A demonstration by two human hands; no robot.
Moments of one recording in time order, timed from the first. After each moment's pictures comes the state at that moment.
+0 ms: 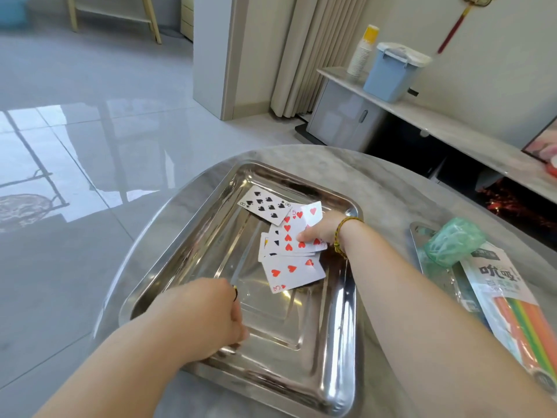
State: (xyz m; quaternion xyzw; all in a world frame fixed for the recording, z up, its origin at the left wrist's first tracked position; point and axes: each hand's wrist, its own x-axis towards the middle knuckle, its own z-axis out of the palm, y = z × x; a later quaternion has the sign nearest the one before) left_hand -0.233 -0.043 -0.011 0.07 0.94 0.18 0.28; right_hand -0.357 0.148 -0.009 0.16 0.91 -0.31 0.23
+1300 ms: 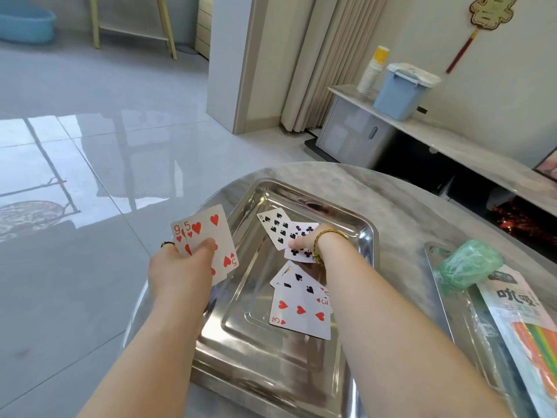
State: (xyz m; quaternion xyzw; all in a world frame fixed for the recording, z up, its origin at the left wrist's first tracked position) left_hand -0.260 -0.063 -0.006 -0.32 0.64 0.70 -0.04; right_hand -0.371 0.100 -0.012 0.22 0.92 -0.20 0.24
